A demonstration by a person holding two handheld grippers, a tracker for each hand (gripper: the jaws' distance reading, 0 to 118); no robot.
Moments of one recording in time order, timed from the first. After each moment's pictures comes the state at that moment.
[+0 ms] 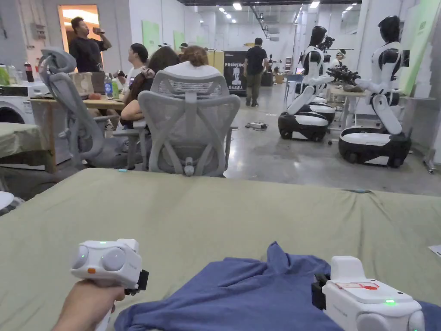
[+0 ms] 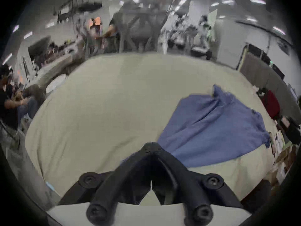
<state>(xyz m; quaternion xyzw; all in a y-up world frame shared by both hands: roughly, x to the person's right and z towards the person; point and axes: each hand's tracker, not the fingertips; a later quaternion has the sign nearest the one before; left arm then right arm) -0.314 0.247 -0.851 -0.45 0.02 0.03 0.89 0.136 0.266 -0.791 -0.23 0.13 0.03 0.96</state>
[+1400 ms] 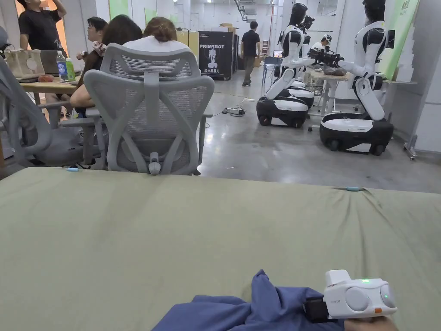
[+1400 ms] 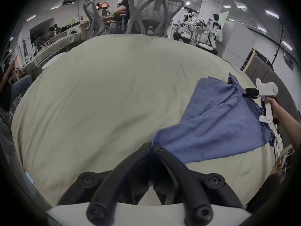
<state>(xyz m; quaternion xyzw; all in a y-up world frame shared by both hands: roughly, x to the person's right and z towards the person) -0.314 0.179 -0.839 -0.44 0.01 0.07 0.90 0.219 0.117 -1.114 -0.45 0.09 0.04 0.89</state>
